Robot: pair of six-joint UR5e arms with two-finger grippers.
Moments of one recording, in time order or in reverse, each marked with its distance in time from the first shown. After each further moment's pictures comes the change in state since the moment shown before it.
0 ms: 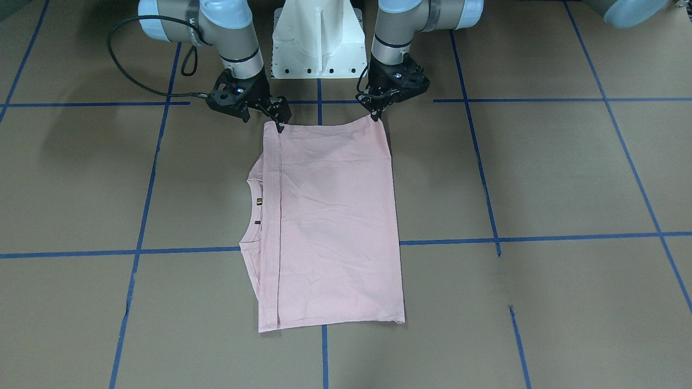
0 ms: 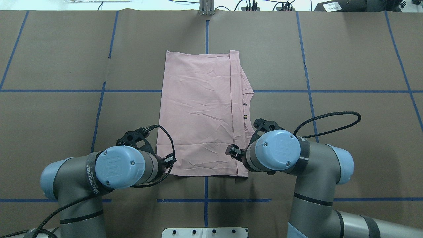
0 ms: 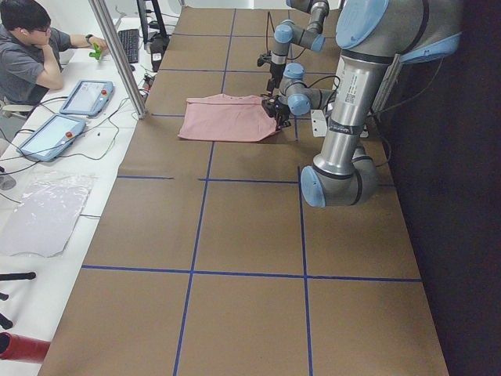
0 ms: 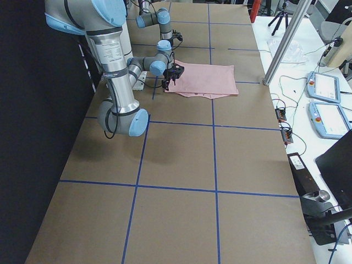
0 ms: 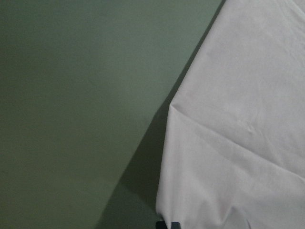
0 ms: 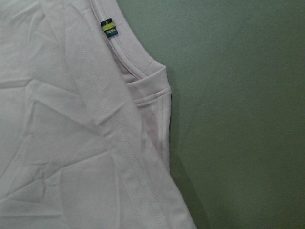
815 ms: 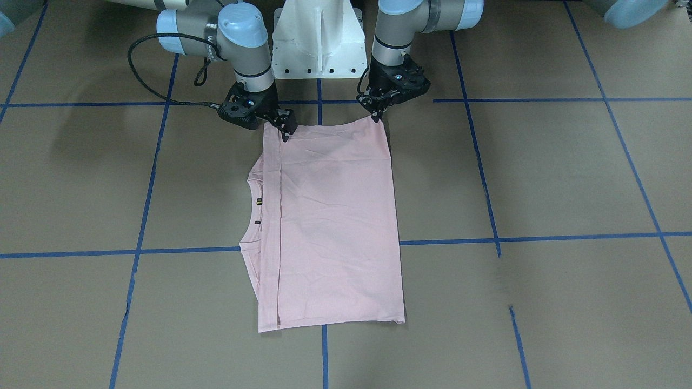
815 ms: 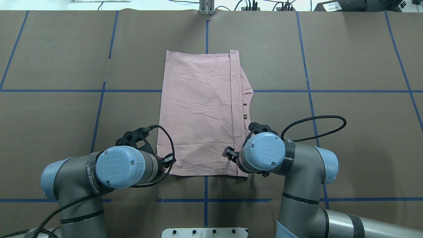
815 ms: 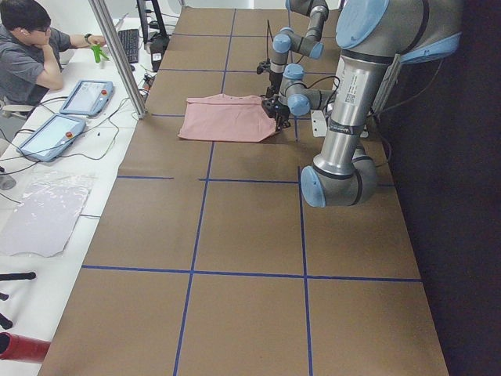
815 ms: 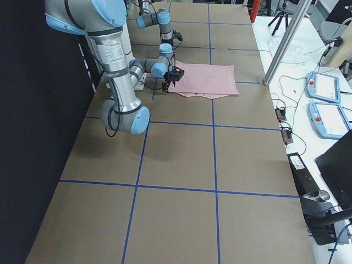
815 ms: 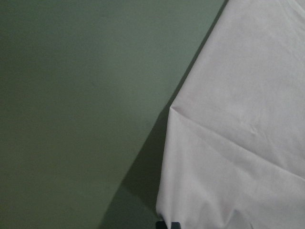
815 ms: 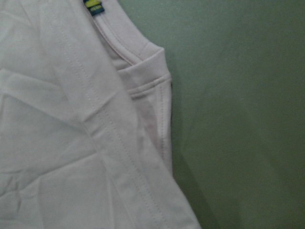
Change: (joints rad) left arm 0.000 0.001 0.004 0.000 0.001 0.000; right arm -0.014 0.040 -0.082 0.001 0.001 0.022
